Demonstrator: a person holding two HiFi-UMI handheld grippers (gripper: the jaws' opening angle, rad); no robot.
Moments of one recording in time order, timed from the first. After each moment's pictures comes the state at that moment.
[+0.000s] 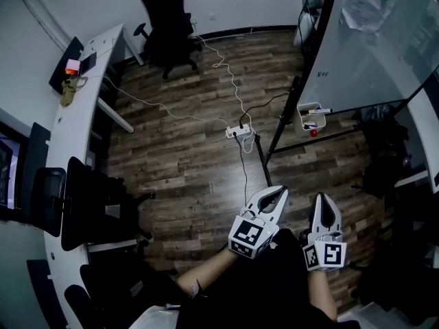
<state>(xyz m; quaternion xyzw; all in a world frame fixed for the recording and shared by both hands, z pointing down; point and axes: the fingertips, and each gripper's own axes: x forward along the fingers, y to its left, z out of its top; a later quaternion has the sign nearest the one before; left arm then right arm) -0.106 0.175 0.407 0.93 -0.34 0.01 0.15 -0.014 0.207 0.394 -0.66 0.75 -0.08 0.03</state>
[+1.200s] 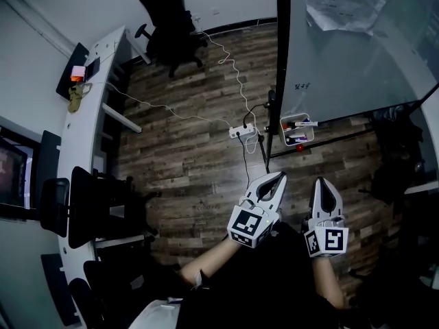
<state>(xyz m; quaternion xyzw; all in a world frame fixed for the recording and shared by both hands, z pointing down) 0.000 0.065 0.406 0.92 -0.38 0.03 0.12 0.094 0.088 0.407 -0.62 0.78 -0.10 0.04</state>
